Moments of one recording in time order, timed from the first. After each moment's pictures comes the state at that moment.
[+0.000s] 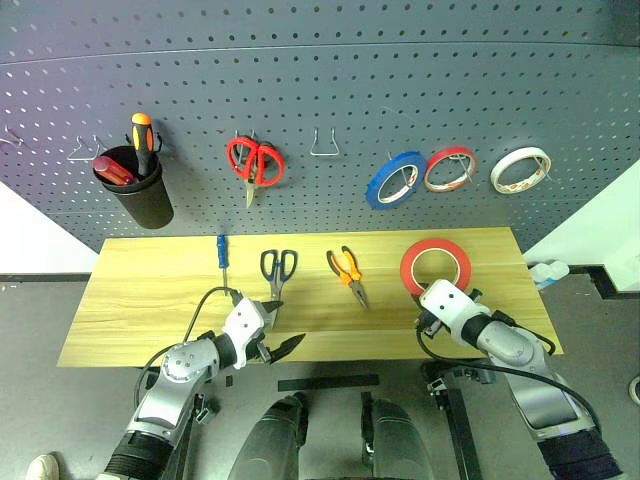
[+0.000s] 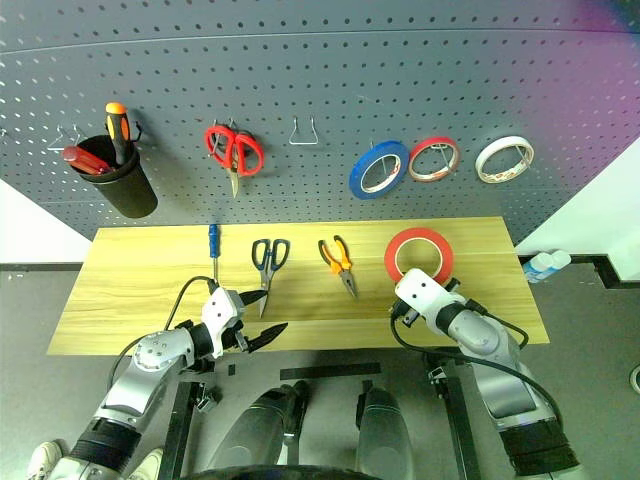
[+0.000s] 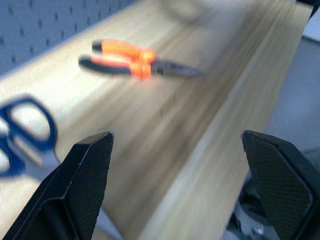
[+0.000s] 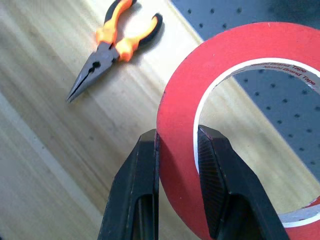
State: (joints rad) left arm -0.05 0.39 -0.14 0.12 -0.15 -0.11 -0.80; right arm -0.01 -0.56 0.07 -0.16 -0.20 0.17 0.49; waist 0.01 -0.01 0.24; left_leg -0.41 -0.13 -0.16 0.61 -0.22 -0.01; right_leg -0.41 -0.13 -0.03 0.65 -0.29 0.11
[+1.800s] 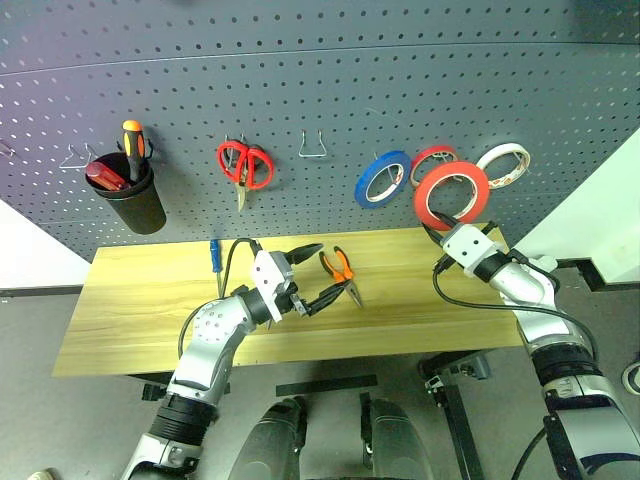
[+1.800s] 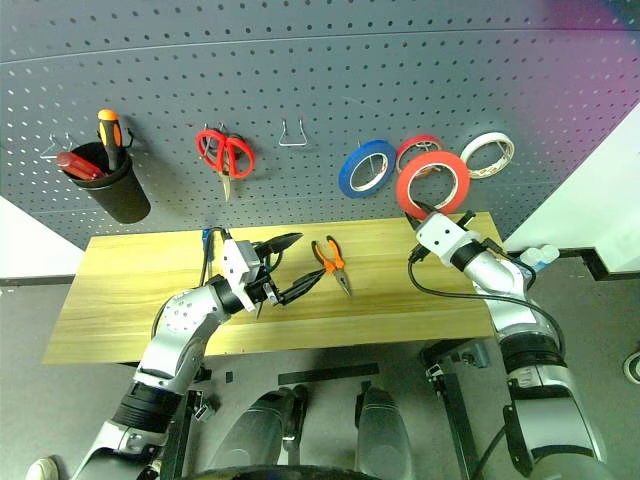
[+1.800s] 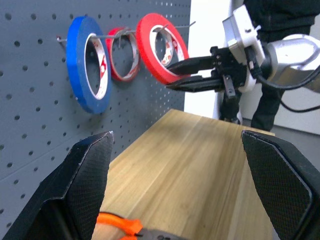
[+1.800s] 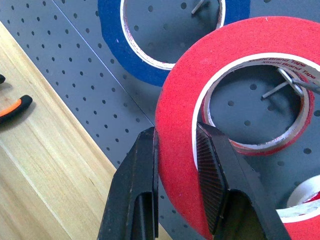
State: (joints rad) left arm -0.23 0.23 -0.15 0.00 -0.27 -0.09 -0.79; right arm -0.49 -0.59 0.03 0.63 -0.16 -0.59 0.42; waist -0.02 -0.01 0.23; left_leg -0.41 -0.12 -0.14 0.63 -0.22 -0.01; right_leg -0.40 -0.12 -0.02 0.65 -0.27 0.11
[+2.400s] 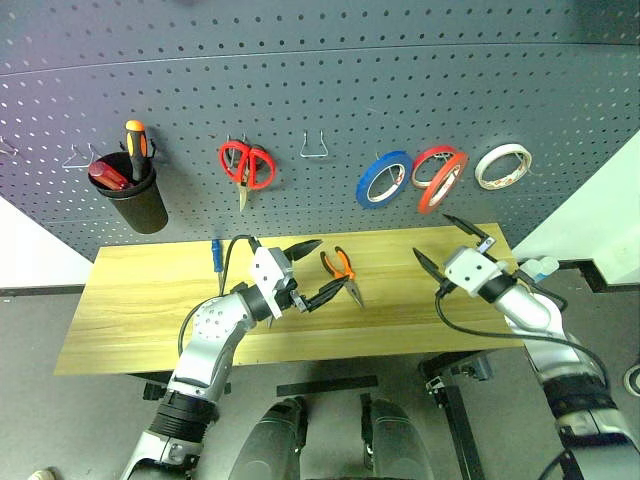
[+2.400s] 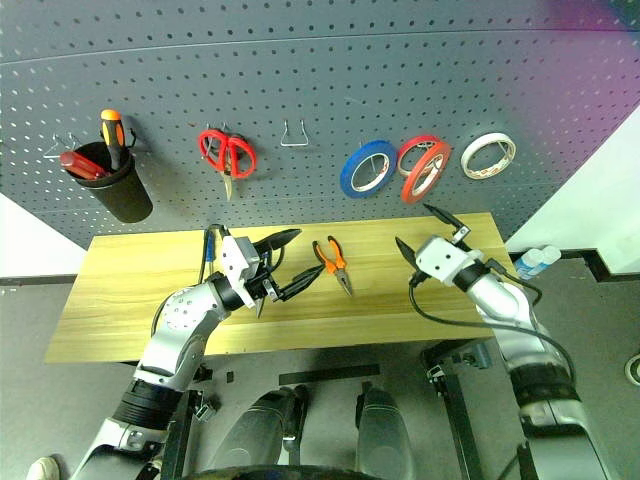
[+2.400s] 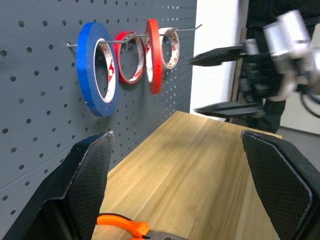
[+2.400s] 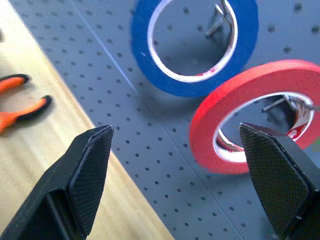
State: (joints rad) left arm -0.23 0.24 -0.14 0.00 -0.27 -0.09 -0.78; right arm -0.23 -0.64 0.01 0.29 -0.17 -0.54 0.40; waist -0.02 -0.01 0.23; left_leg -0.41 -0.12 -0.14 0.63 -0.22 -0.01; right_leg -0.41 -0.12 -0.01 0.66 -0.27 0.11
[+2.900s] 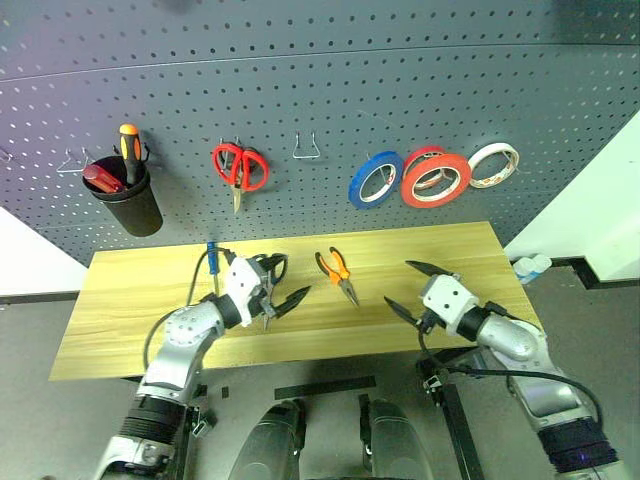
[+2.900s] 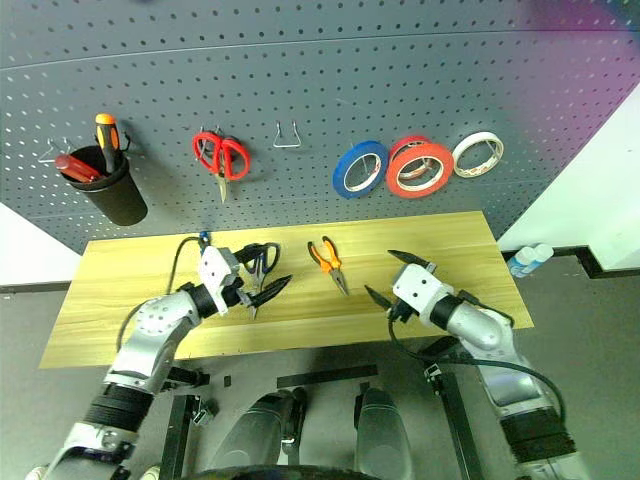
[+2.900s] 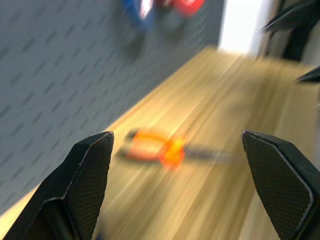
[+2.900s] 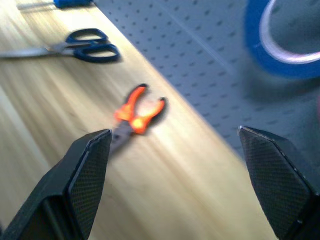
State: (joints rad) left arm -0.19 0.41 -0.07 0.17 -0.21 -0.09 -0.76; right arm -0.08 -0.53 0.11 -0.05 0.01 0.00 0.60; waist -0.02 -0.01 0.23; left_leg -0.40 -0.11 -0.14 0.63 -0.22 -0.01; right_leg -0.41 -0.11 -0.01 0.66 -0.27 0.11
